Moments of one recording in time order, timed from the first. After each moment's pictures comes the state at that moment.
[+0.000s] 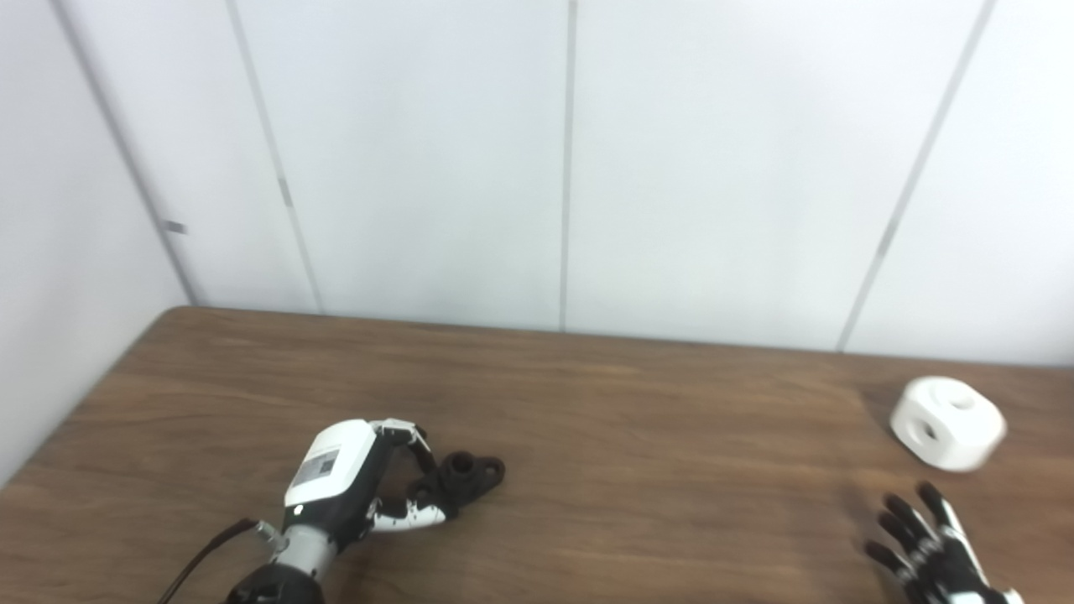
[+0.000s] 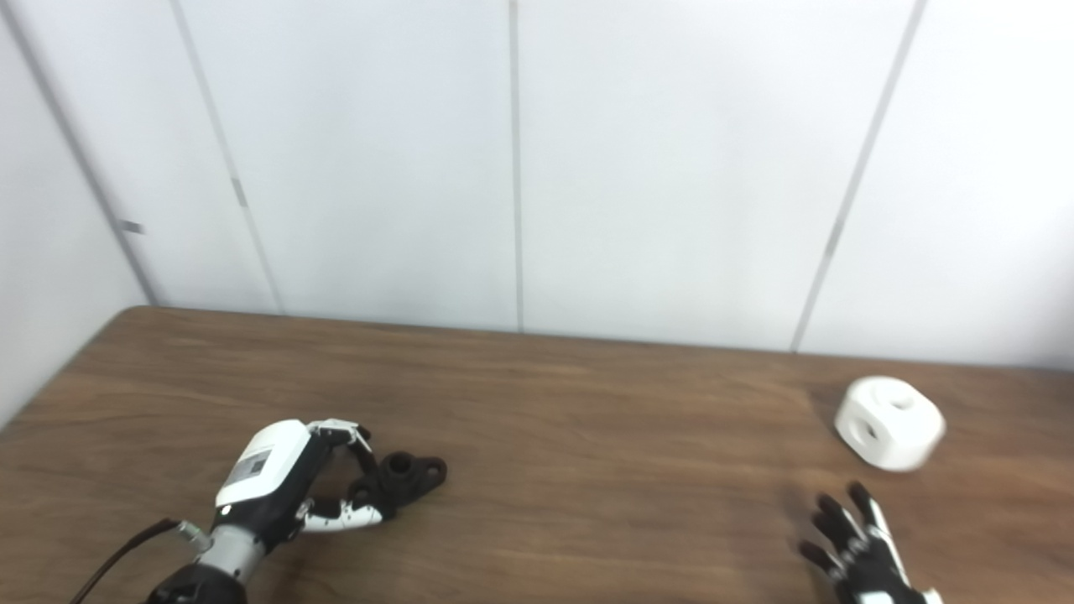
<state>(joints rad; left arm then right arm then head) -0.09 0.42 -0.22 -0.18 0.67 0.20 -0.01 0.19 -0.15 -0.12 -0.19 0.15 -0.11 0.12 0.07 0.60</state>
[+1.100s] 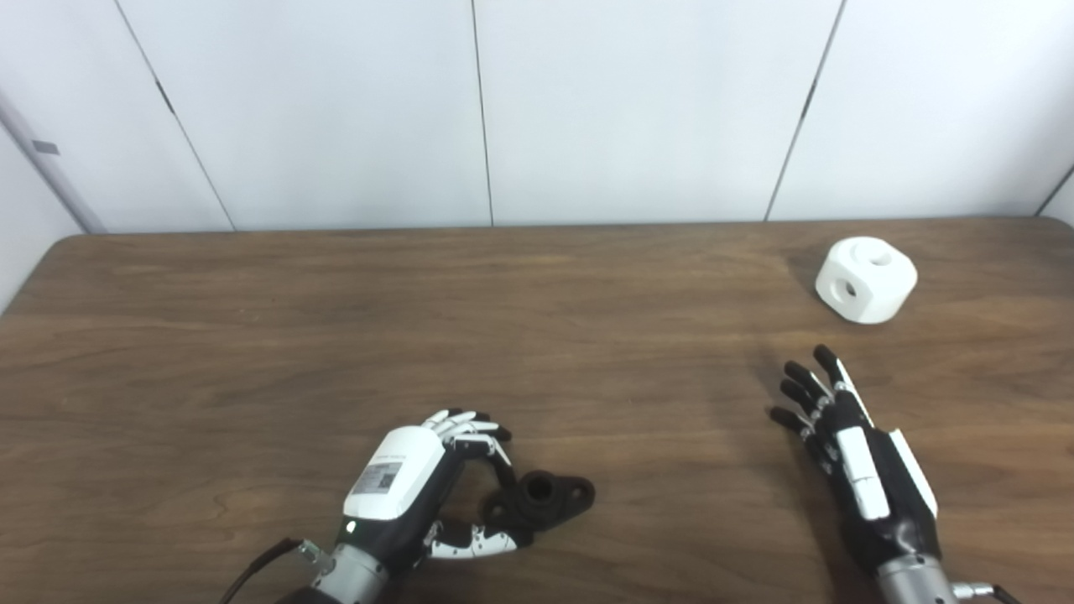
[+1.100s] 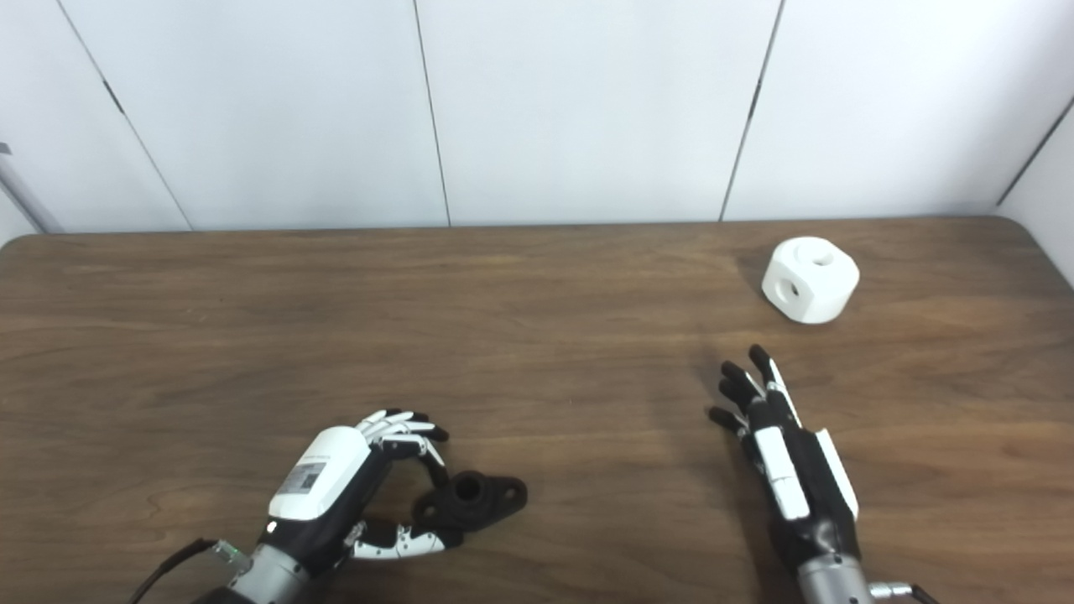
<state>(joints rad) 0.08 0.29 -0.37 -0.31 0.76 -0.01 -0.10 0.20 -0.13 -0.07 -0.30 0.11 0.06 0.06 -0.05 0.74</state>
